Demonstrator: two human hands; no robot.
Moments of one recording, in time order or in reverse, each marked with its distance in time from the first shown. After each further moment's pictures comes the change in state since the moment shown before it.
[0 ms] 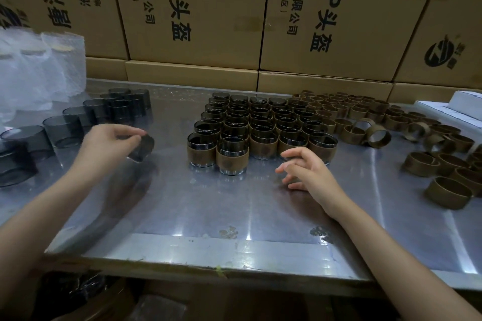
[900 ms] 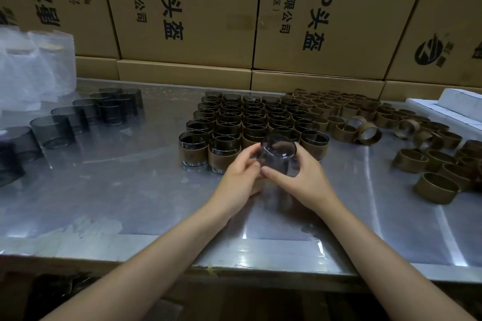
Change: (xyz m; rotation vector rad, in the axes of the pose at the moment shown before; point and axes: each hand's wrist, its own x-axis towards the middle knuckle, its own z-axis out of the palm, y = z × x) left_hand -0.102 0.111 0.140 -0.790 -0.604 -0.138; right_hand -0.006 0.004 0.003 -0.364 0.135 -0.394
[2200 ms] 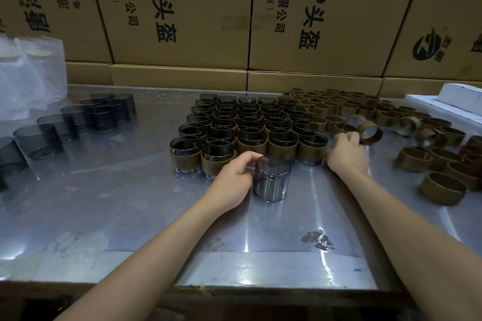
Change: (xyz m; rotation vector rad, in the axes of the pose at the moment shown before) left_hand 0.040 -0.015 -0.014 0.460 -0.087 0.157; right_hand 0.064 0.090 -0.061 -0.770 0.154 0.616
